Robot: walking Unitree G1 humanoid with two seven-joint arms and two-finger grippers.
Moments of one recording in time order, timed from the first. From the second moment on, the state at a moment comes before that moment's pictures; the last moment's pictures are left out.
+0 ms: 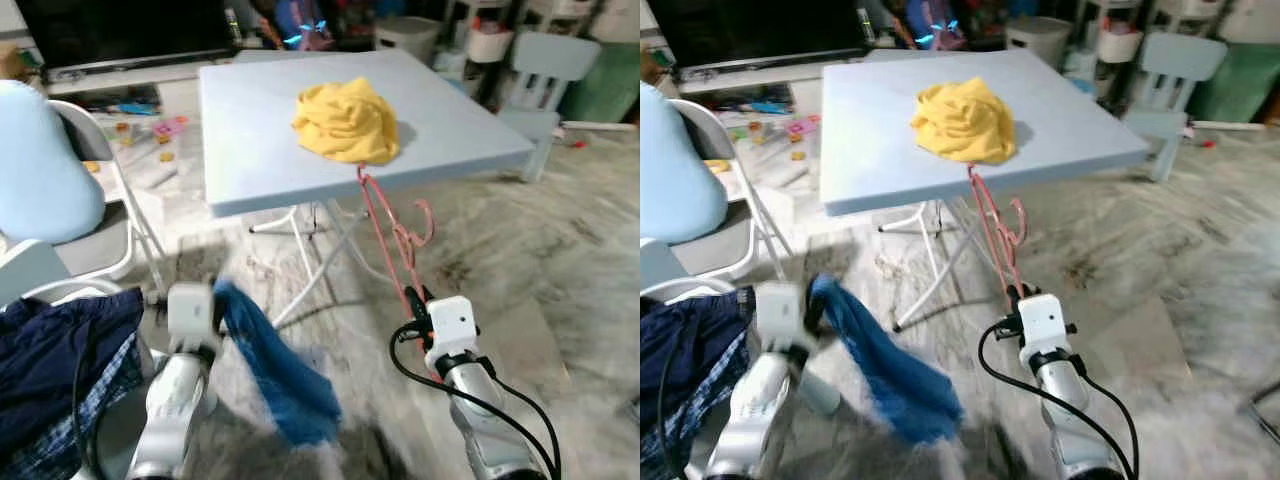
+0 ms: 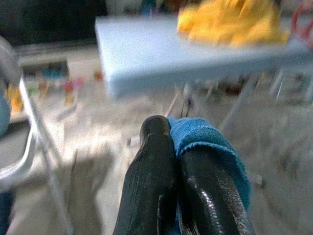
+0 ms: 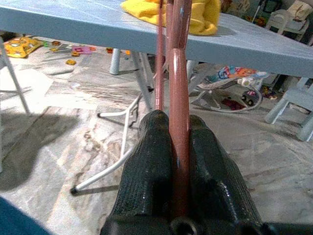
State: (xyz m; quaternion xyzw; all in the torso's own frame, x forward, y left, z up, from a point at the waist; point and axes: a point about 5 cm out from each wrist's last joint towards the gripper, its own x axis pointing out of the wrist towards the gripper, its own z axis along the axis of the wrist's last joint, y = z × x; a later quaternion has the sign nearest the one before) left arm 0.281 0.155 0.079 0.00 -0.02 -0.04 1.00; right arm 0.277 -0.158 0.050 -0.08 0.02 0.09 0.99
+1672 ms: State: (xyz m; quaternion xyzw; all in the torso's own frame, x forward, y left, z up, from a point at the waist) left arm 0.292 0.128 0.115 -0.01 -0.07 -0.08 0.99; right arm 0.277 -0.186 0.048 -0.10 0.03 0.04 0.99
